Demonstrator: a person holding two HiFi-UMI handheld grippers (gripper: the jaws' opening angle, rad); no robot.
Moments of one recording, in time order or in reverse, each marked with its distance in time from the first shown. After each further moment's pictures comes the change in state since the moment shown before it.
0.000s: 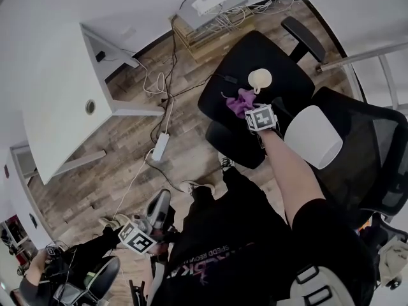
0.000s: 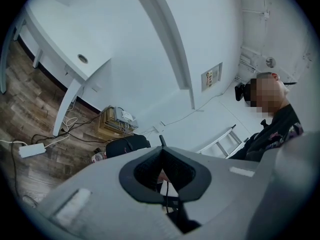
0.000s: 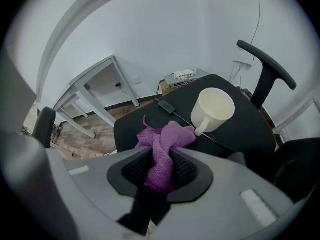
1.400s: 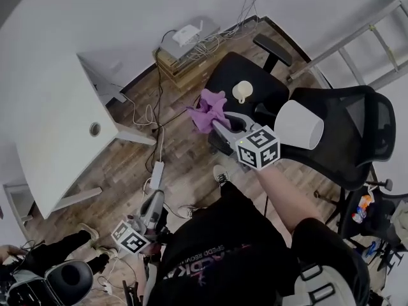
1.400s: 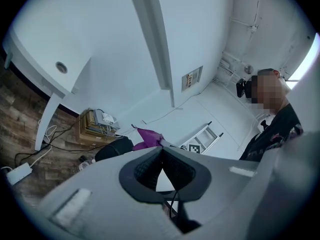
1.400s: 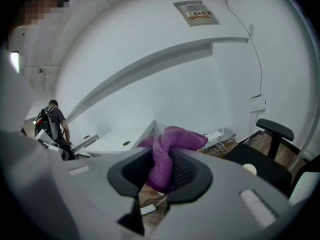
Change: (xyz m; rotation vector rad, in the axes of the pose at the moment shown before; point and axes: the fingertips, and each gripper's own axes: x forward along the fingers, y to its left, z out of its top) left arm -0.045 0.007 0.061 0.089 0.061 -0.258; right arm -0.251 0.206 0.125 -0.046 -0.653 0.220
